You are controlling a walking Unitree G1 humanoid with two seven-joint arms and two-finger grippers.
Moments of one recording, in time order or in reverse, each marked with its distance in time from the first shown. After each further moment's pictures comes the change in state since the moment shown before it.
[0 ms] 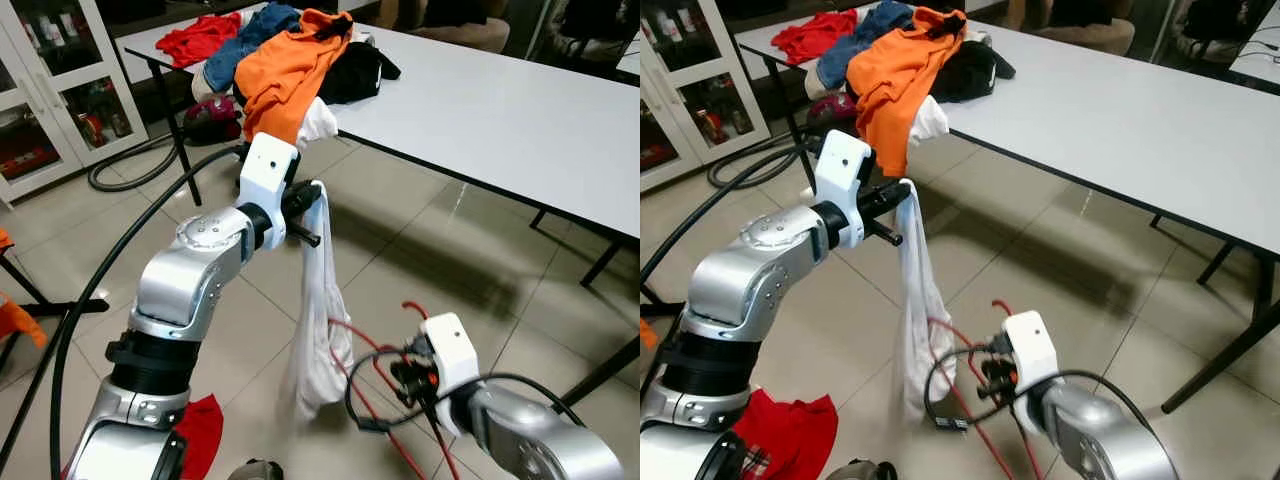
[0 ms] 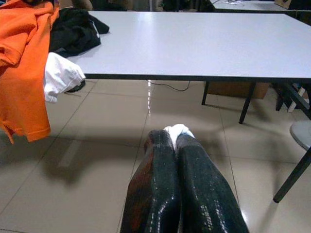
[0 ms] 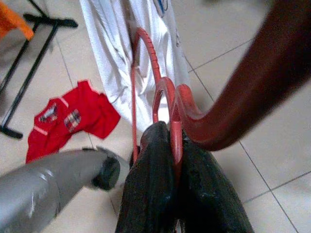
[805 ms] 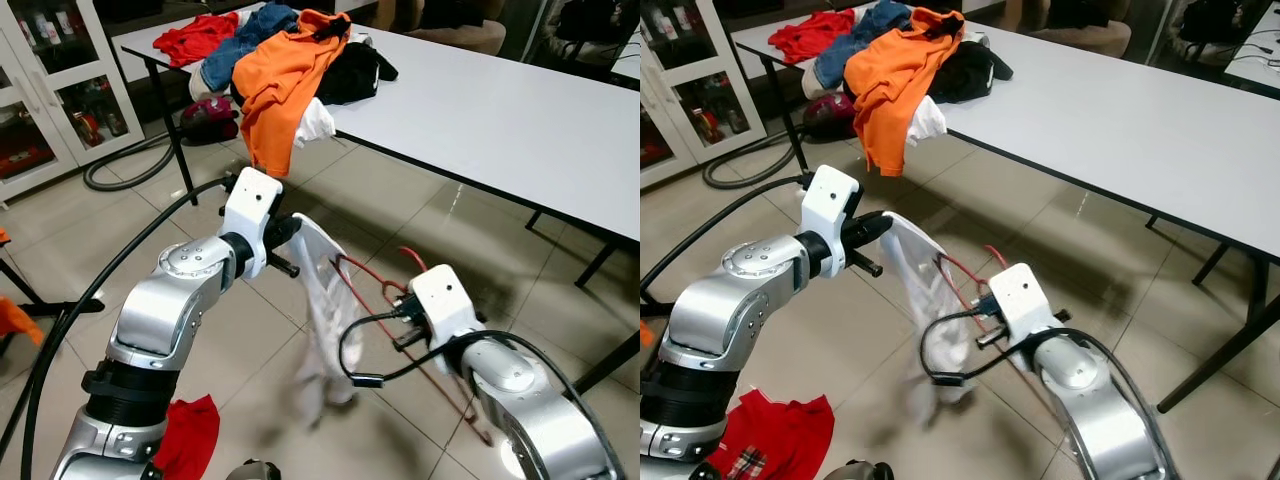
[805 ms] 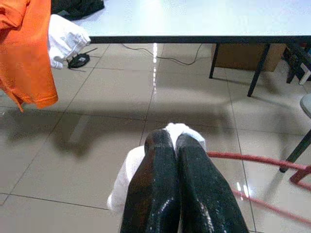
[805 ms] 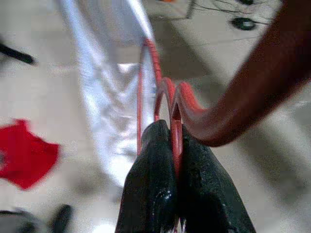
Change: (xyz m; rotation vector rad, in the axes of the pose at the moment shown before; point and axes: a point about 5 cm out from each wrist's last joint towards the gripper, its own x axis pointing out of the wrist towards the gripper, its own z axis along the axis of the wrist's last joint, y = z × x) left arm -0.019 0.005 -0.030 0.024 0.112 0.016; right arm 0.008 0.008 0.058 -0.263 -0.295 -0.113
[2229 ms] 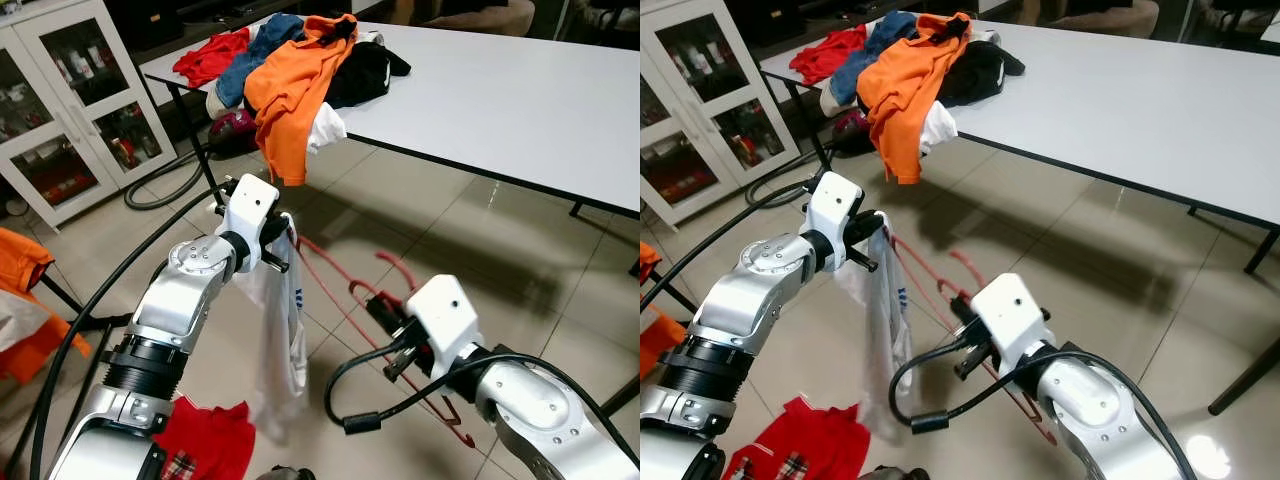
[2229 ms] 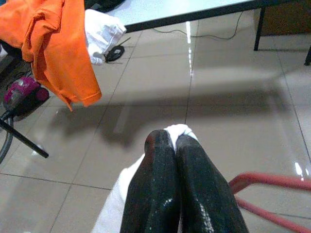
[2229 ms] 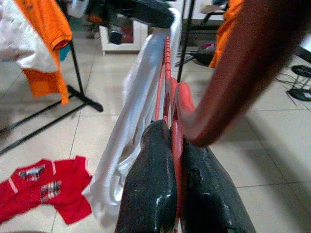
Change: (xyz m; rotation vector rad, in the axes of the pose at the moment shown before) left arm 0.023 0.024 -0.025 0.089 0.021 0.084; right arm -0.038 0.020 0.022 -0.148 -0.196 0.211
